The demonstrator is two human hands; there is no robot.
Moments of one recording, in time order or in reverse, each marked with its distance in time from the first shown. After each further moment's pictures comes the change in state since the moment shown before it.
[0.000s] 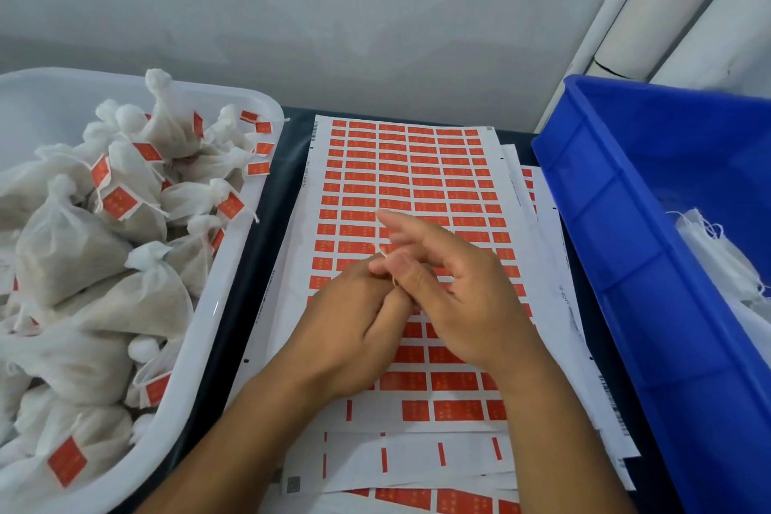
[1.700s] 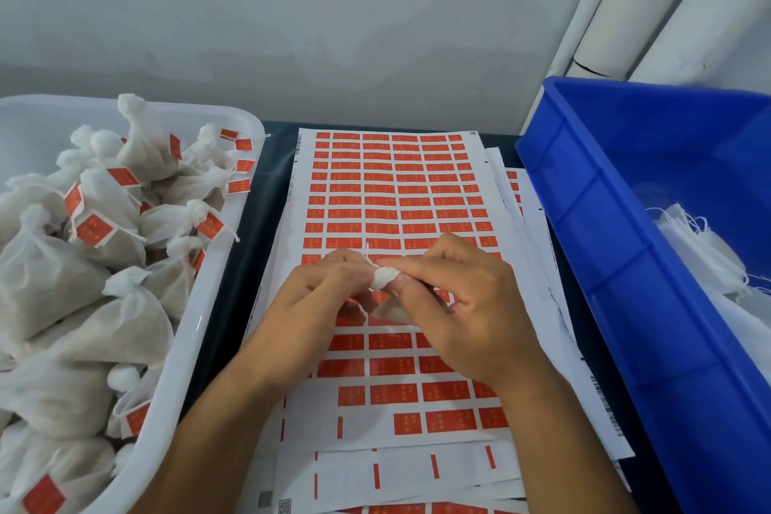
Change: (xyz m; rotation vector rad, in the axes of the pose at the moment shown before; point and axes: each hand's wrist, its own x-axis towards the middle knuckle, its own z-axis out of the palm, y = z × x) left_hand 0.007 0.030 -0.030 -0.439 -0.113 -0.507; right_hand -0.010 0.012 -0.008 -0.256 0.220 -0.163
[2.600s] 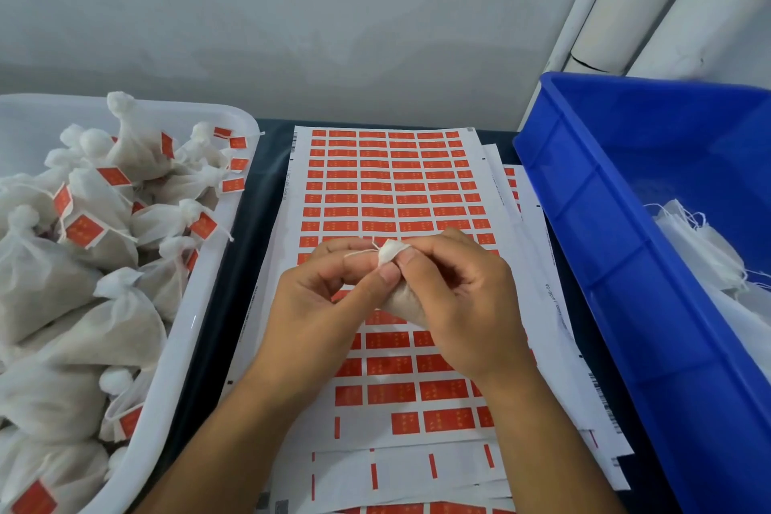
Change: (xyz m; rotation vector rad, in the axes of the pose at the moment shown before) left_hand 0.005 -0.019 0.015 -0.210 0.204 0.374; right_hand 0.003 -0.017 0.006 0.328 0.107 0.258
